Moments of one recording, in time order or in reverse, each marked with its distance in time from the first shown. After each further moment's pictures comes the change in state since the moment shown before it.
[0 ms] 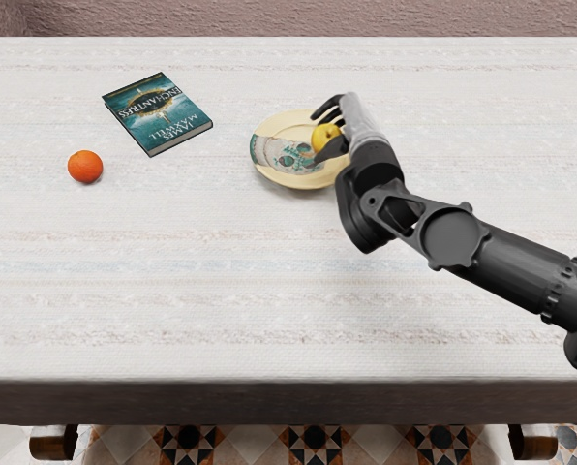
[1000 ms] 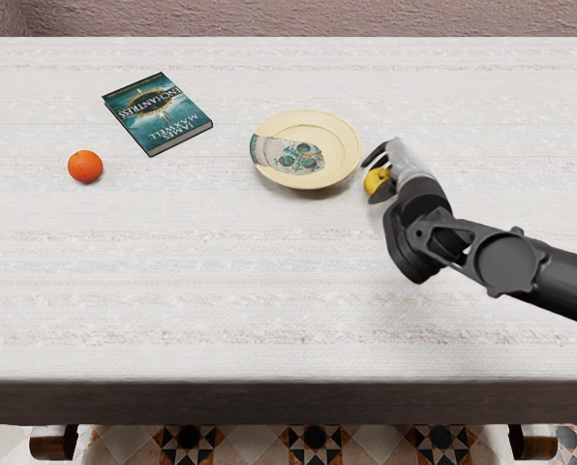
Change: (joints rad) left arm 0.000 0.000 0.000 0.000 0.000 0.000 0.000; right arm -0.040 -0.209 -0.151 0.214 -0.002 0.000 -0.176
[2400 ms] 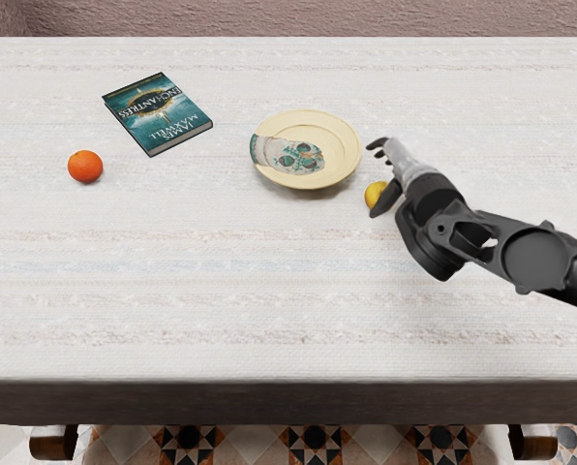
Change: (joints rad) left arm 0.000 0.000 0.000 0.000 0.000 0.000 0.000; right arm 0.008 -0.084 0.004 0.107 -0.013 0.112 0.001
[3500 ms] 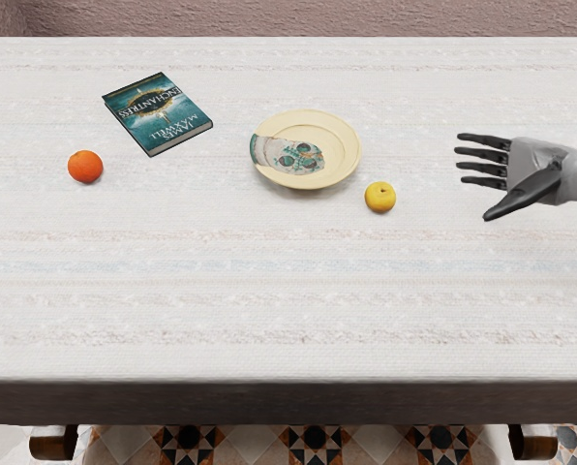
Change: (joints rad) left arm 0.000 0.000 0.000 0.000 0.000 0.000 0.000; right arm -0.203 -0.504 0.336 -0.213 0.909 1.109 0.417
